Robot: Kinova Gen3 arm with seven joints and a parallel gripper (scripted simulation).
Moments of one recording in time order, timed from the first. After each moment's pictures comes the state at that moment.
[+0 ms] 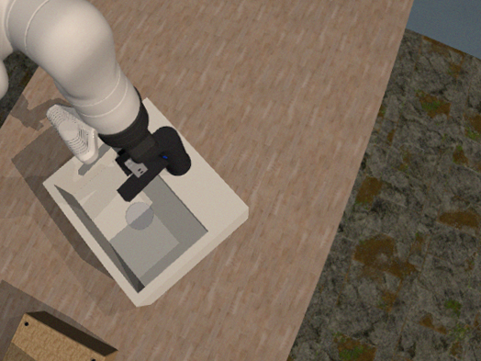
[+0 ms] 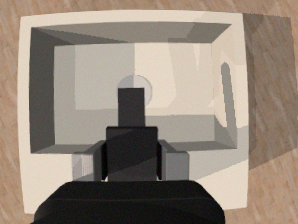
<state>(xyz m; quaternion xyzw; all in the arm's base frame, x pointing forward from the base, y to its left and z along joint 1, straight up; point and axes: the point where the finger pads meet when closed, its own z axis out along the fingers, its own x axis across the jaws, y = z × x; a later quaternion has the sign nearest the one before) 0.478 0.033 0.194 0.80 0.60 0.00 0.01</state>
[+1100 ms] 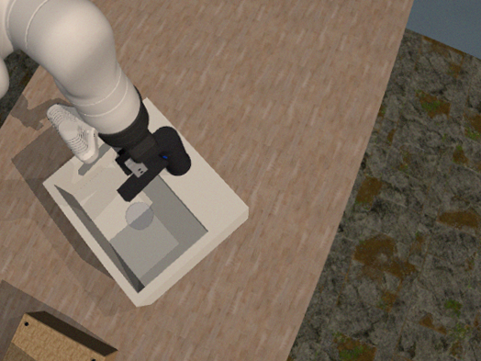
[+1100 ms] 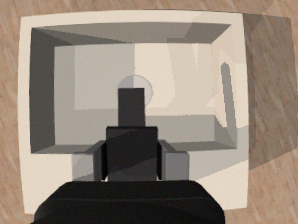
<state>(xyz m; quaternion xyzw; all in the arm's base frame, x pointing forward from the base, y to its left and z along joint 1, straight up) 0.478 0.033 0.194 0.80 0.60 0.00 0.00</state>
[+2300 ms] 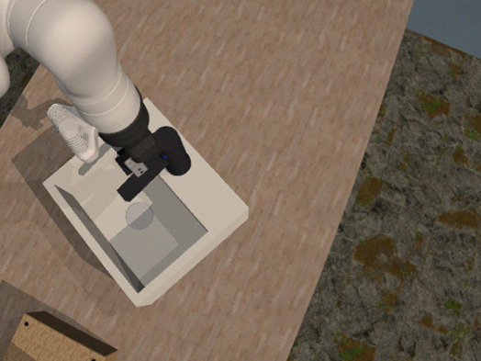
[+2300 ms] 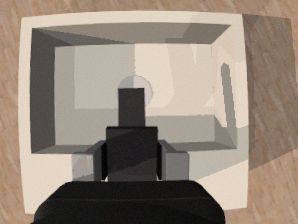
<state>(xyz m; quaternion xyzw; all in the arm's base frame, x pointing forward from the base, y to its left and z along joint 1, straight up) 0.478 0.033 0.195 0.80 0.60 0.00 0.00</state>
